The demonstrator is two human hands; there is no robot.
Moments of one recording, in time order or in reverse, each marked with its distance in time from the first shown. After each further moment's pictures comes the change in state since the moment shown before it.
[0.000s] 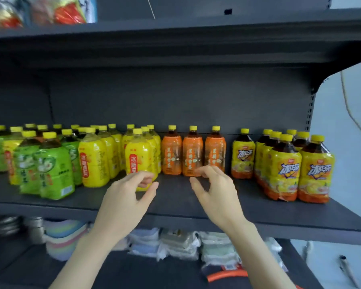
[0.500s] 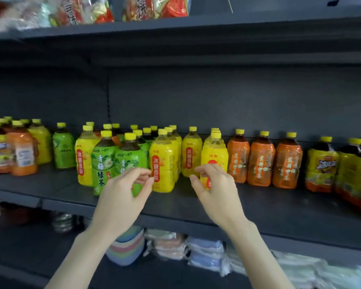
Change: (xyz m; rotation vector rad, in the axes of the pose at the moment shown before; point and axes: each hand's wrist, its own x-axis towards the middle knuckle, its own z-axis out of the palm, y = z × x) left_hand 0.014 -0.200 -0.143 0.037 0.092 0.006; right_hand 0.044 -0.152 0.190 0.070 -0.030 -0.070
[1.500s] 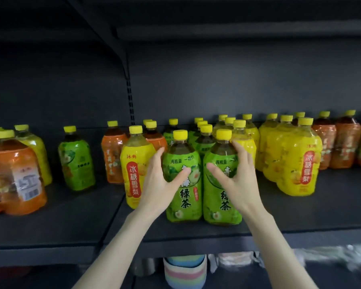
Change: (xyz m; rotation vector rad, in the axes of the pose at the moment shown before) left_hand 0.103 -0.276 -0.016 -0.429 -0.254 -0.169; right_hand 0.087 -0.077 0.251 -0.023 0.275 0.277
